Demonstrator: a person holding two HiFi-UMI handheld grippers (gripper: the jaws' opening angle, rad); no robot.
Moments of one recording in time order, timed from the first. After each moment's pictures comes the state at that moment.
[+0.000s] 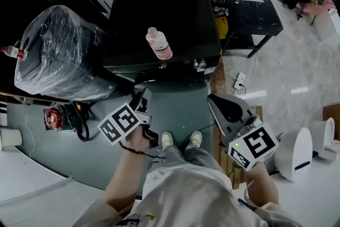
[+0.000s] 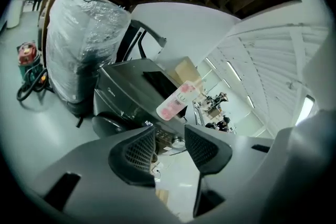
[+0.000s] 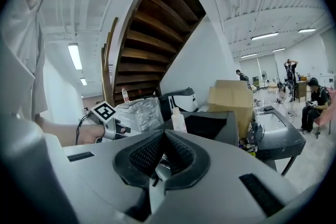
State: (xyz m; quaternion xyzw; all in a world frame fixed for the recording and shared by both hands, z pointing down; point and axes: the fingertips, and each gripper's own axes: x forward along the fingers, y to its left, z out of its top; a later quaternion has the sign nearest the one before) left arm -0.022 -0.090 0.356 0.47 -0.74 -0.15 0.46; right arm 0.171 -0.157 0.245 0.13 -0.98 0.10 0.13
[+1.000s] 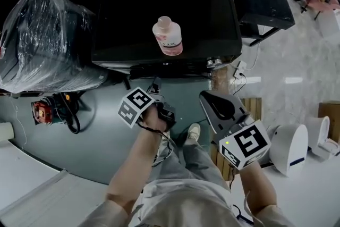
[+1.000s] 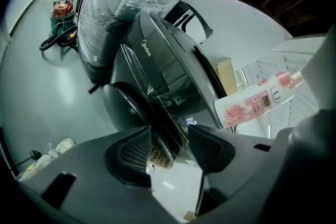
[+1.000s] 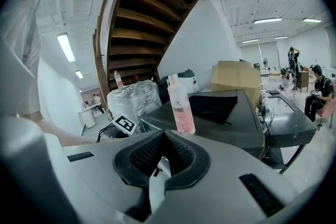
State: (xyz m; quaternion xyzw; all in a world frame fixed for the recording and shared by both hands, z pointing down) left arm -0.078 -0.140 0.544 0.31 -0.73 -0.23 0.57; right arm 0.071 -0.182 0.357 0.12 -0.96 0.13 0.20
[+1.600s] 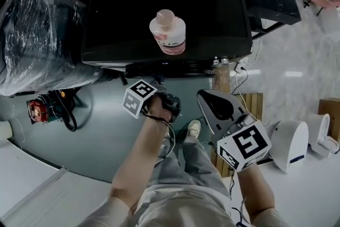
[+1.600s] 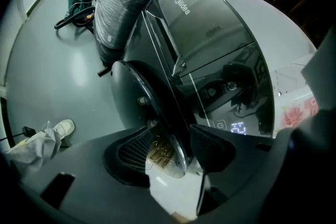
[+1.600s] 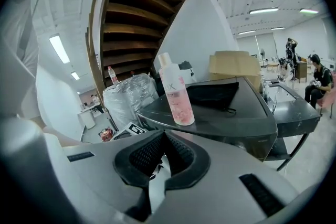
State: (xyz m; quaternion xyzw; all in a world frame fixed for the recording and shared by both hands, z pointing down) left arm -0.081 -0.163 0.637 0.23 -0.70 -0.26 0.62; right arm 0.047 -0.196 0.409 0.12 -0.95 0.17 0.22
